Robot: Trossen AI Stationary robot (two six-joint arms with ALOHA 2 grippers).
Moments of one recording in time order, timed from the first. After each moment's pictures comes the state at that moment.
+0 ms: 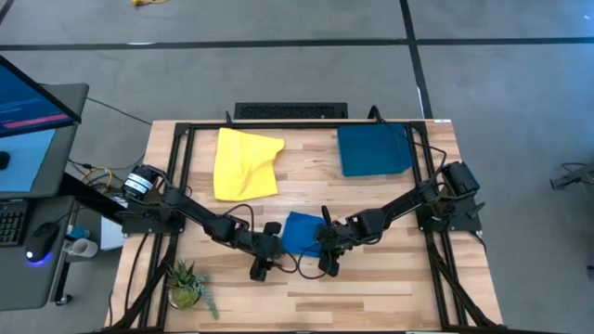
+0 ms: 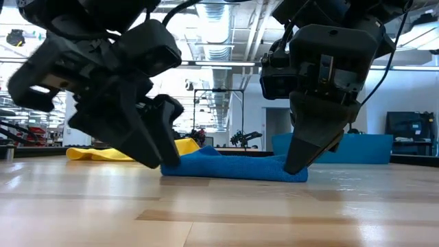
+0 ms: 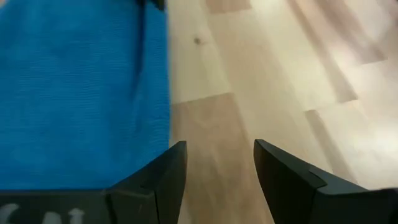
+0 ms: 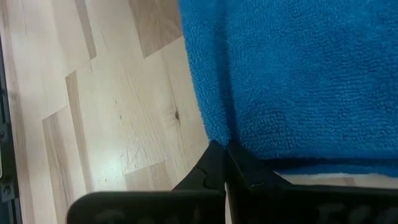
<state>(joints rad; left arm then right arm) -0.37 1.79 0.76 0.26 -0.05 -0.12 0.32 1.84 0.91 -0.06 -0.08 0.71</state>
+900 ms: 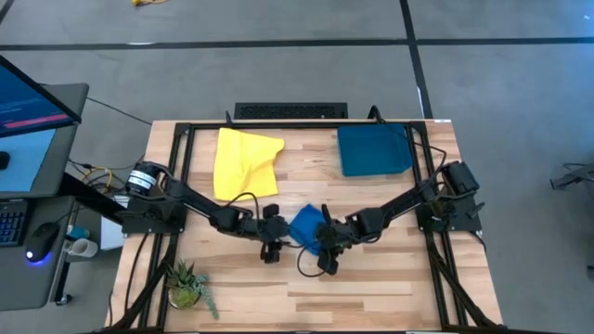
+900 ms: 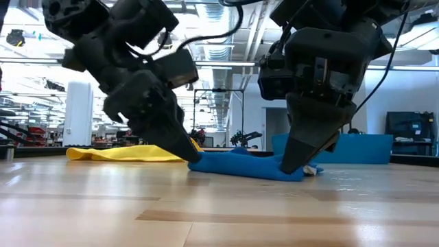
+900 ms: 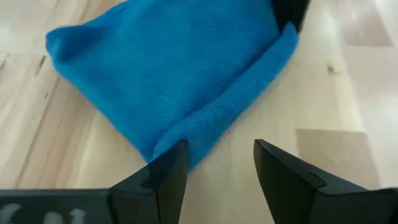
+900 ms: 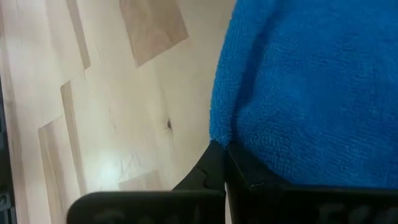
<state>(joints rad) -0.25 1.80 0.77 0.26 -0.19 -0.24 0.31 1.84 0.91 -0.06 -0.08 0.71</state>
